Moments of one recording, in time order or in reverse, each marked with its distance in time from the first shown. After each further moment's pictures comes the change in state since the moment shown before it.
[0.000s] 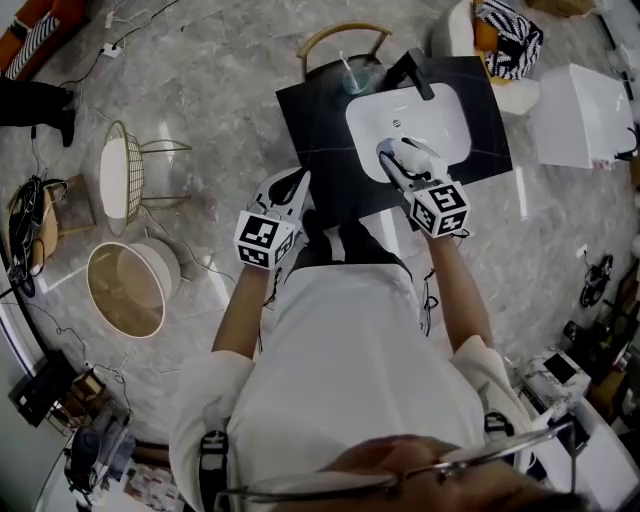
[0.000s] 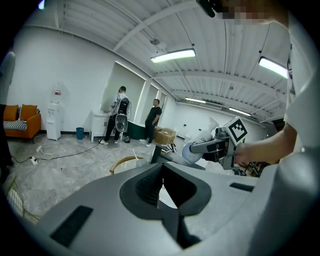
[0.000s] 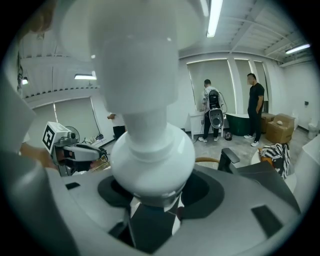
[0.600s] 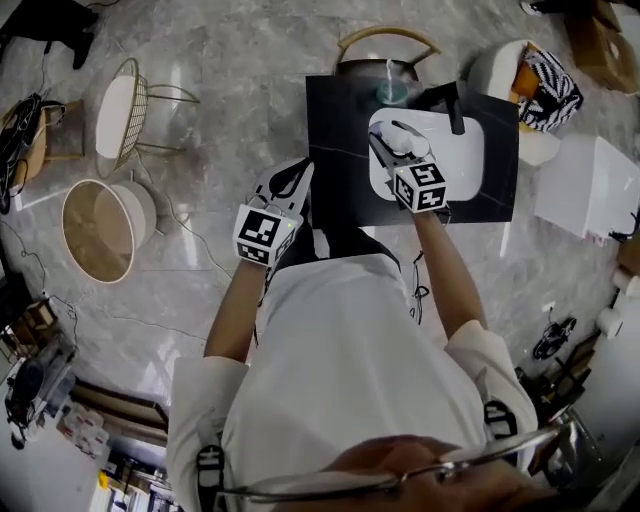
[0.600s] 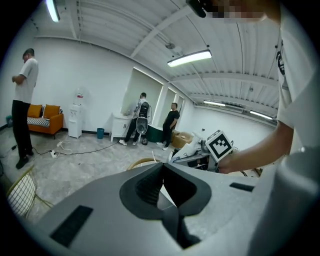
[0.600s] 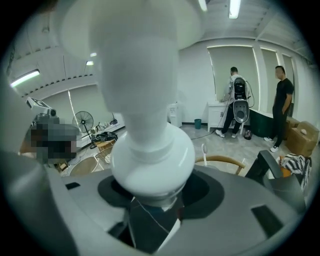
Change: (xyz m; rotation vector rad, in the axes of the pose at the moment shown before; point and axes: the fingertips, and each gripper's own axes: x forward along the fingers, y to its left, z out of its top) left arm 0.004 0.039 0.001 -0.090 -0.051 0.213; right arm 0.134 -0.009 -0.021 -0.135 0.150 0.168
